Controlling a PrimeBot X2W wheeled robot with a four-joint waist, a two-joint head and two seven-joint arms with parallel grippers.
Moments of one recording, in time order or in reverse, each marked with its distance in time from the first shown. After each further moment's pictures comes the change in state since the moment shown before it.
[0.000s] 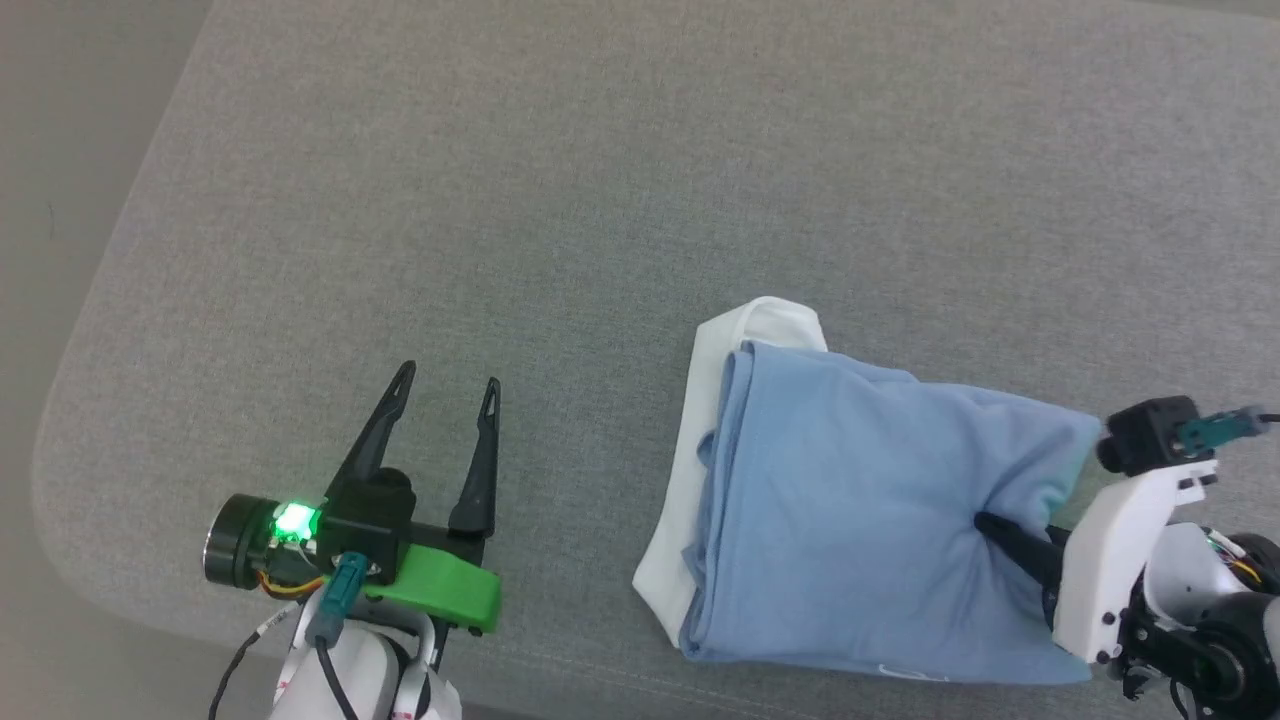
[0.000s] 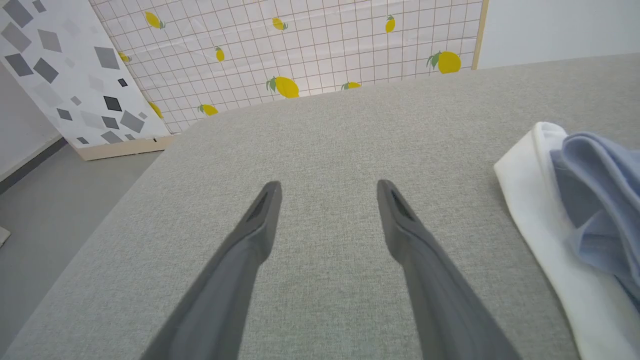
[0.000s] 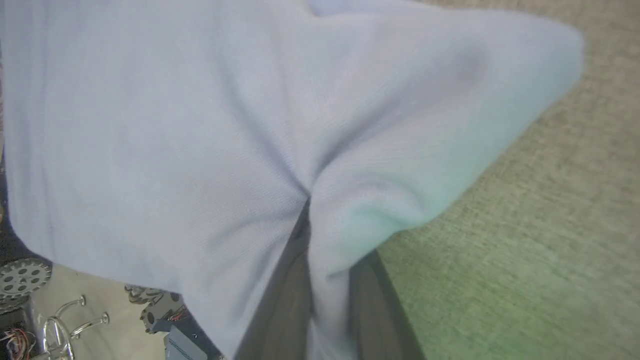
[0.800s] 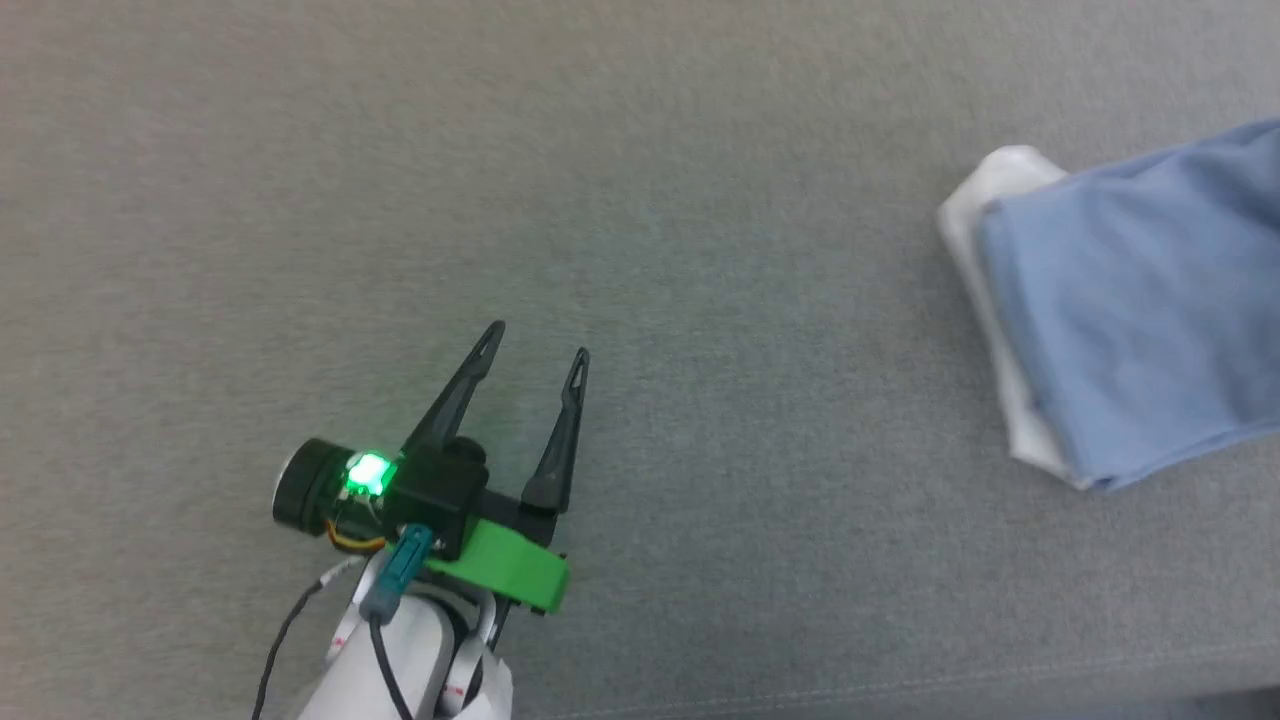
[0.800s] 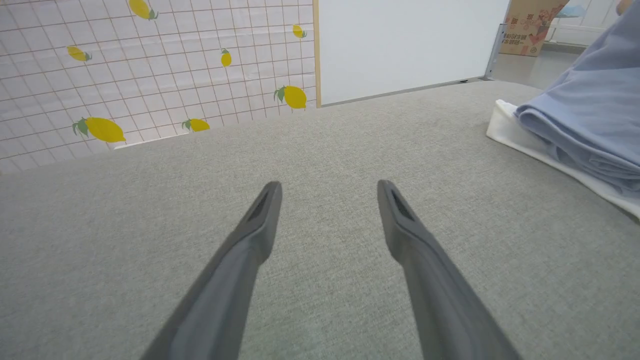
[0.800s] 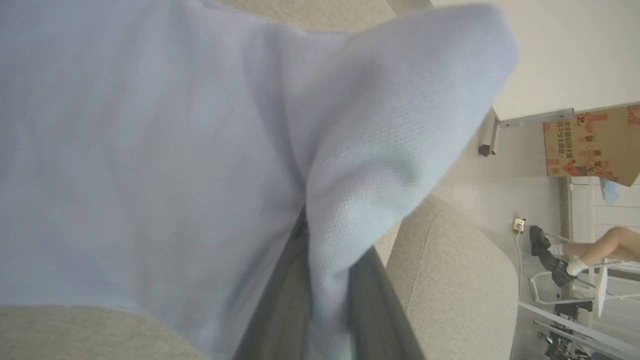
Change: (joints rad) left arm -0.064 -0.029 -0.090 -0.053 -0.005 -0.045 0.035; right arm -0.456 -0.675 0.375 0.173 -0.301 0.000 -0.308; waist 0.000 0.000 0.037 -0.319
